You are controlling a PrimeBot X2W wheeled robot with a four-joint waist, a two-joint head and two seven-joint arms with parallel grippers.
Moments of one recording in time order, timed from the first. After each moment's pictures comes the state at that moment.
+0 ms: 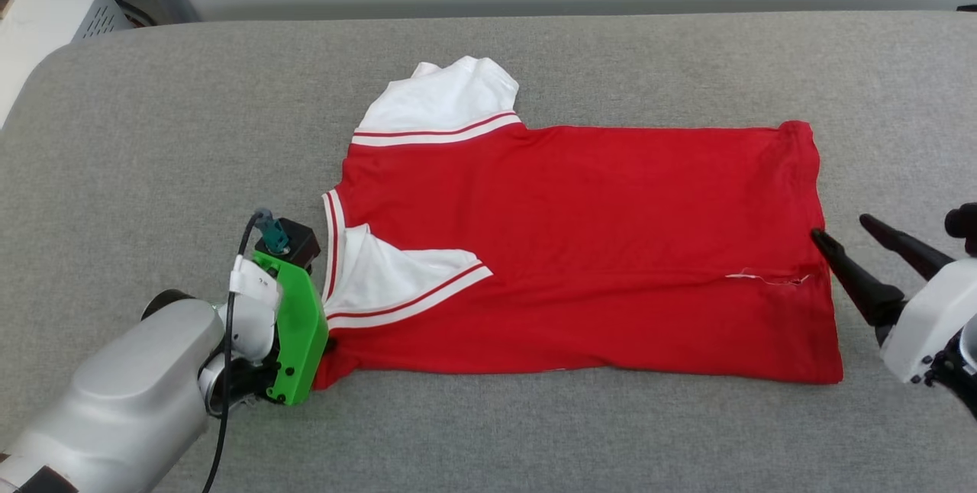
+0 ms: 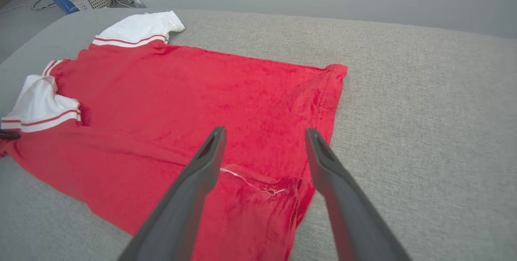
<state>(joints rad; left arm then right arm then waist) -0.77 0.62 -1.15 0.55 -1.14 -0.13 0.54 -0.28 -0.67 0.39 0.13 0.83 0.13 0.11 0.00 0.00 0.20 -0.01</state>
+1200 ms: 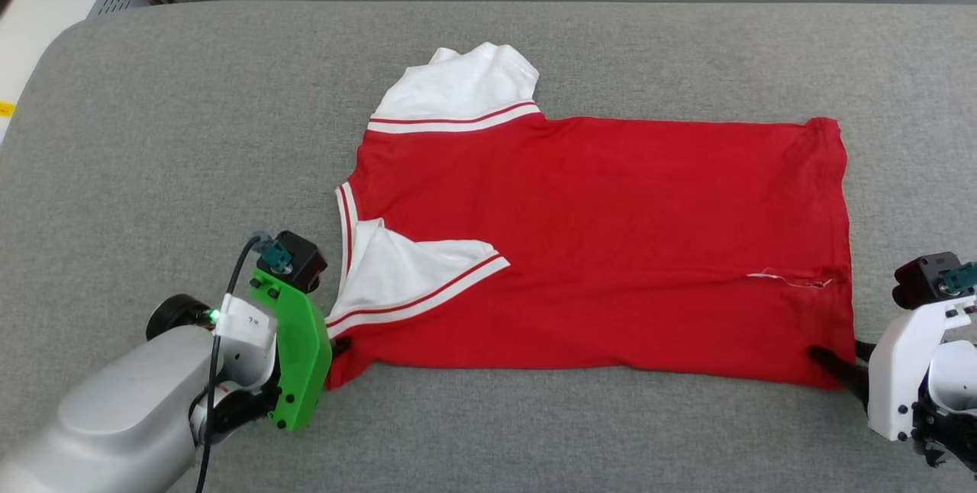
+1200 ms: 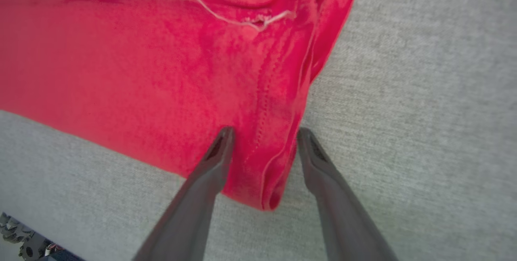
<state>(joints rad) -0.72 0.71 -1.15 0.33 -1.09 -0.10 0.41 -0.25 -0.63 0.42 0.31 0.83 0.13 0.54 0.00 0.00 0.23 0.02</state>
